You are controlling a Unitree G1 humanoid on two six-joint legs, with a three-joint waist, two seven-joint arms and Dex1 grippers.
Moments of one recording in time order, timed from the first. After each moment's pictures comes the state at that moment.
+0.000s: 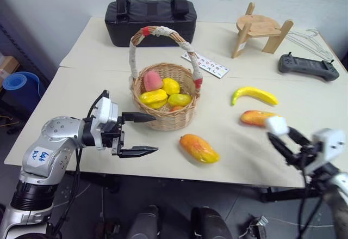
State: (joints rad) left arm -0.34 0.72 0.07 -0.27 -0.64 0.42 -1.15; right arm 0.24 -0.57 -0.59 -0.27 0.55 0.21 0.65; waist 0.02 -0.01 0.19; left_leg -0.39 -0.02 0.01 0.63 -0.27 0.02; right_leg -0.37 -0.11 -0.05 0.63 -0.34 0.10
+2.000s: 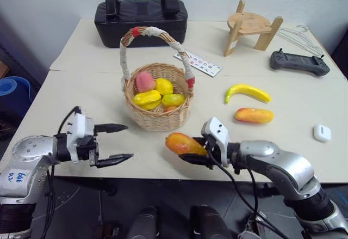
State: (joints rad) left arm -0.08 0.81 0.28 -0.22 -0.58 0.30 -1.14; right arm -0.39 -0.62 0.23 -0.49 0.67 0.86 0.69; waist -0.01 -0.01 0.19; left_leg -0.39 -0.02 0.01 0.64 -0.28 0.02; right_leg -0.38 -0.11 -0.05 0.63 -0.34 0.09
